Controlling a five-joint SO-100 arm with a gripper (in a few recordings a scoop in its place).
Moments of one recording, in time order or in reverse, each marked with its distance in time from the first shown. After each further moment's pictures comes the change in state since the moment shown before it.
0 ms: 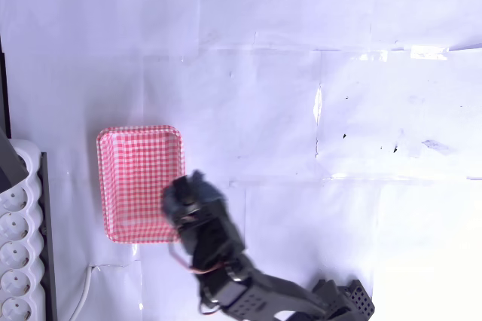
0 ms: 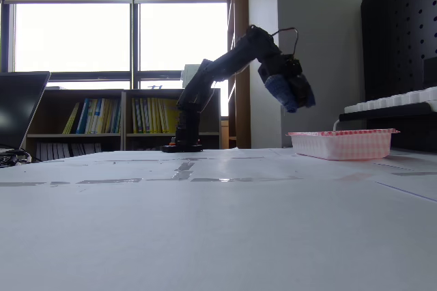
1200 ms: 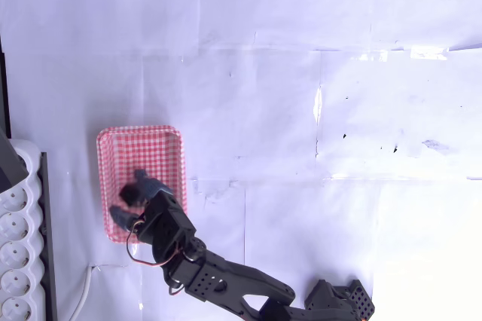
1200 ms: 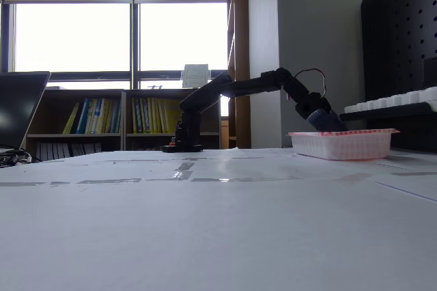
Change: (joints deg) arm -6.0 13.9 0.4 -24.8 17.2
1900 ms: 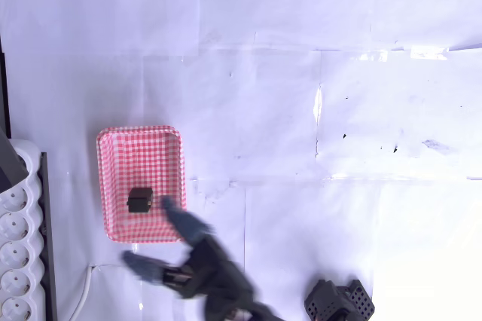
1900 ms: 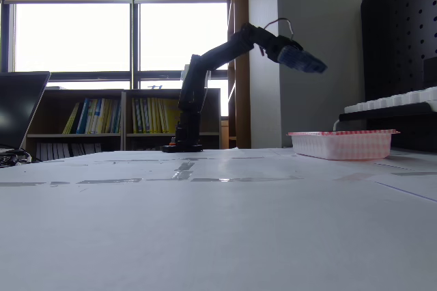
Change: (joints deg) arm 20.0 -74.2 -65.7 -12.3 -1.1
